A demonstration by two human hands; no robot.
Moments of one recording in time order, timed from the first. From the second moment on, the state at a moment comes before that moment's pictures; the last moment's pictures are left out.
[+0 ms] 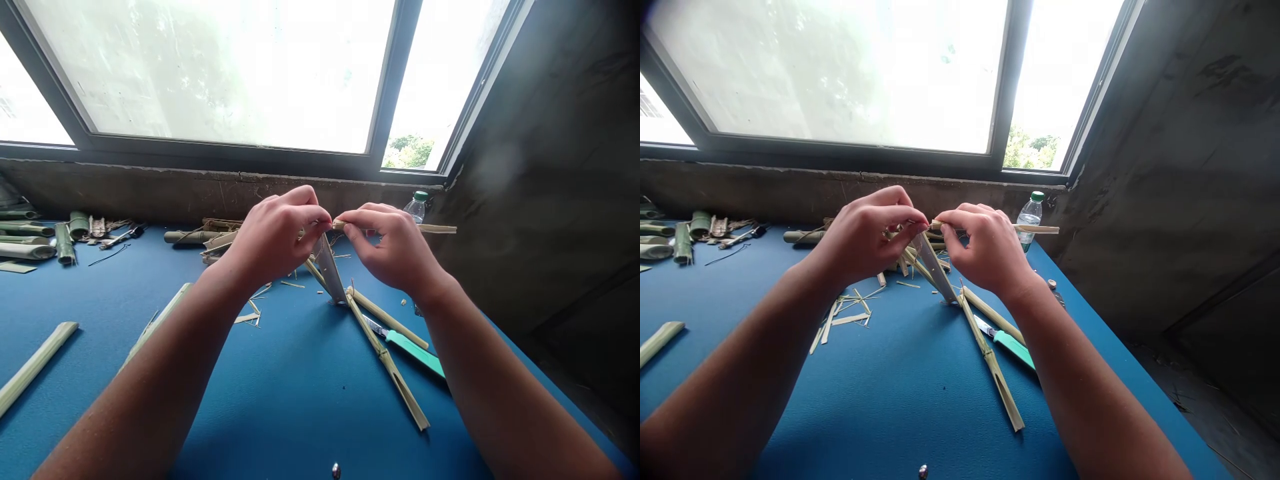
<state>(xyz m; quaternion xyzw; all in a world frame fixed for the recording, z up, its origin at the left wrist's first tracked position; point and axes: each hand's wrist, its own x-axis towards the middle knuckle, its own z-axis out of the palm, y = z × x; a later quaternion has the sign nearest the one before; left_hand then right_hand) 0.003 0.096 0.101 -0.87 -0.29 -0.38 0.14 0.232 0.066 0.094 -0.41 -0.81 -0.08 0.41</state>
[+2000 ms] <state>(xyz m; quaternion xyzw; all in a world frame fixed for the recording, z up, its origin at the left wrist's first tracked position) 0.011 0.085 0.106 -0.87 -0.28 -0.36 0.19 0.217 0.068 0.079 -0.43 -0.81 -0.18 0.34</state>
